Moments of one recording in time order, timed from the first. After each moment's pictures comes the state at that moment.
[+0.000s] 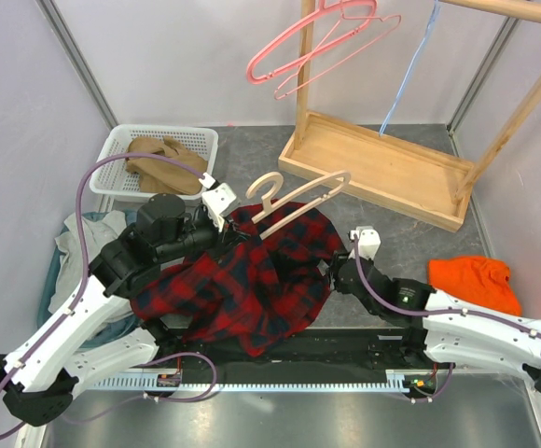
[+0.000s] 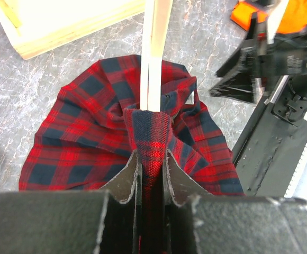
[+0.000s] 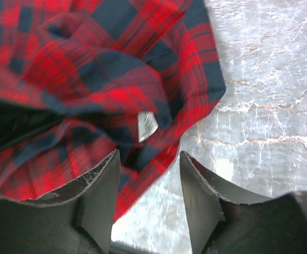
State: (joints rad) left arm -0.73 0.86 1.09 -0.61 0.24 0.04; right arm 1.08 0.81 0.51 -0.41 0.61 0.74
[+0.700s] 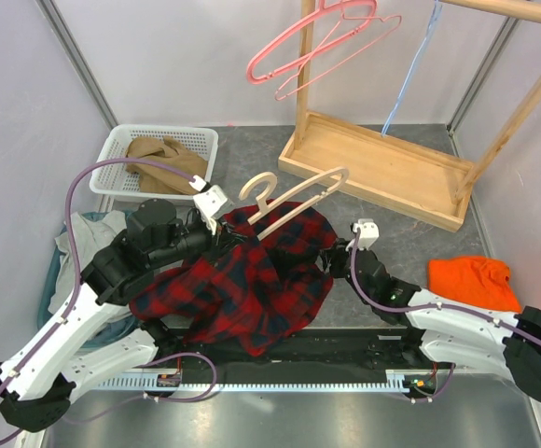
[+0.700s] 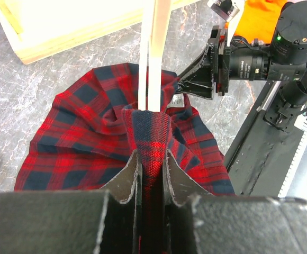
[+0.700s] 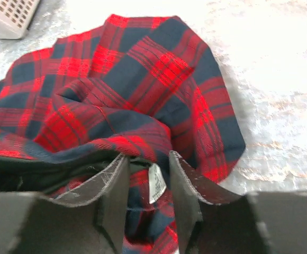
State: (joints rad) left arm -0.73 0.81 1.07 -0.60 0.24 0.01; right arm 0.89 0.96 0.30 0.26 0.49 0.61
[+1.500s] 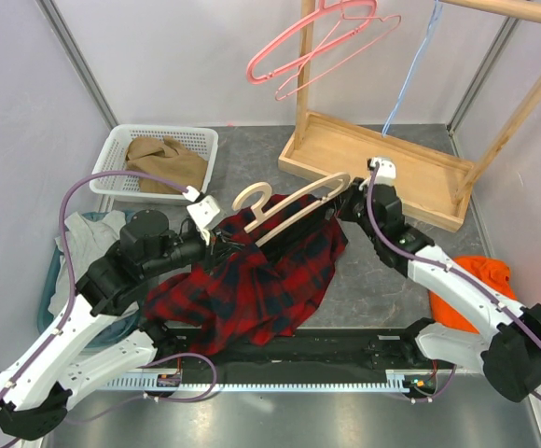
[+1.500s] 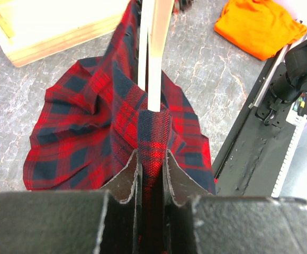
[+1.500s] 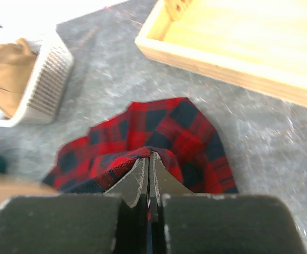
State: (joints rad) left arm -0.73 0.72 1.00 -0.58 0.27 0.01; right arm 0.55 1.11 0.74 0.06 0.27 0.55
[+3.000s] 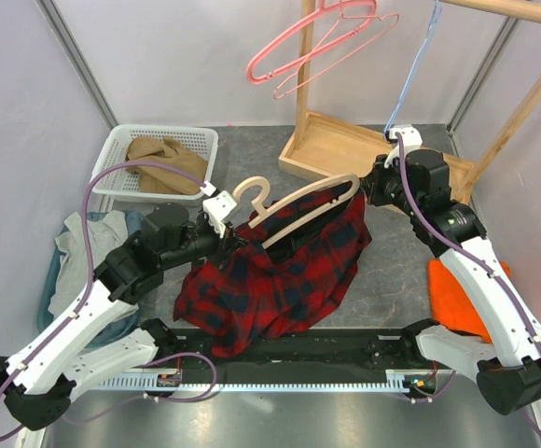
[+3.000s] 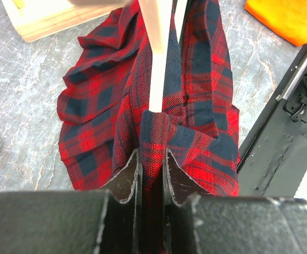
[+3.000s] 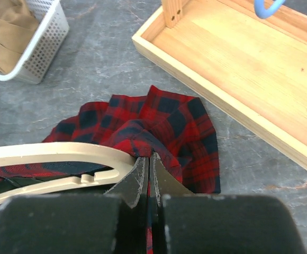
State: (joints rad) left arm -0.74 0.82 0.99 -0.57 0.18 0.03; right arm 0.35 1.06 1.19 -0.52 -0.03 0.22
